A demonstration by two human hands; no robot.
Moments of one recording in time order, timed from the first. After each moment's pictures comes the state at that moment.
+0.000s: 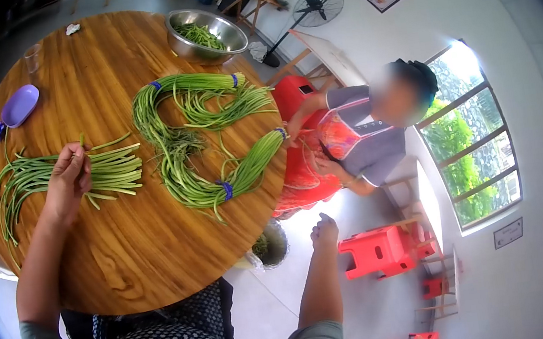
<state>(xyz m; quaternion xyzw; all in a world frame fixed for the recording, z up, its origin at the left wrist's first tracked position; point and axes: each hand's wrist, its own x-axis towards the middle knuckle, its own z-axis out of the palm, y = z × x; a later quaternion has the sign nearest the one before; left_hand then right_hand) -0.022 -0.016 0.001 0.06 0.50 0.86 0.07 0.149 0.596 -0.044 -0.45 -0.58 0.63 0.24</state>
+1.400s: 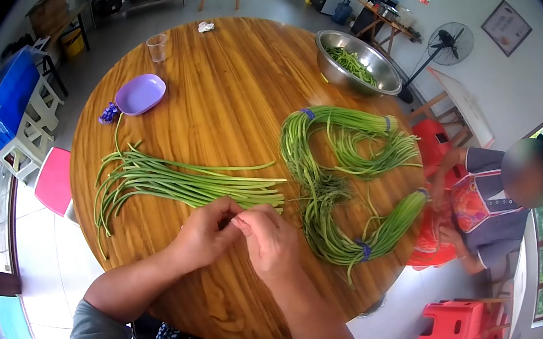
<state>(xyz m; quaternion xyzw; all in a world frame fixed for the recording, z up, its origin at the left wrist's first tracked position) 0.011 0.003 0.010 0.13 0.78 0.60 -0.03 0.007 0.159 0.025 0.29 -0.83 0.41 0.22</state>
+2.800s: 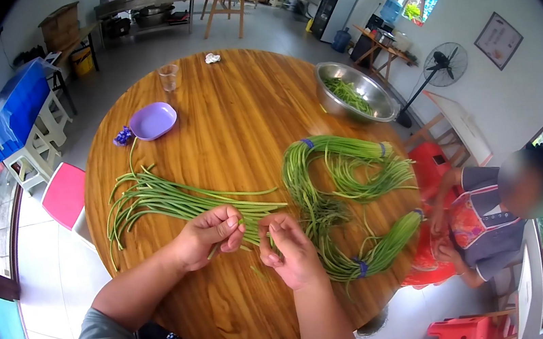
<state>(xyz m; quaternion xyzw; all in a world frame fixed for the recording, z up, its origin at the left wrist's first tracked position) -0.004 -0.015 0.014 0.15 0.40 0.88 0.20 -0.003 0.188 0.030 0.04 -0.46 0.86 -0.23</state>
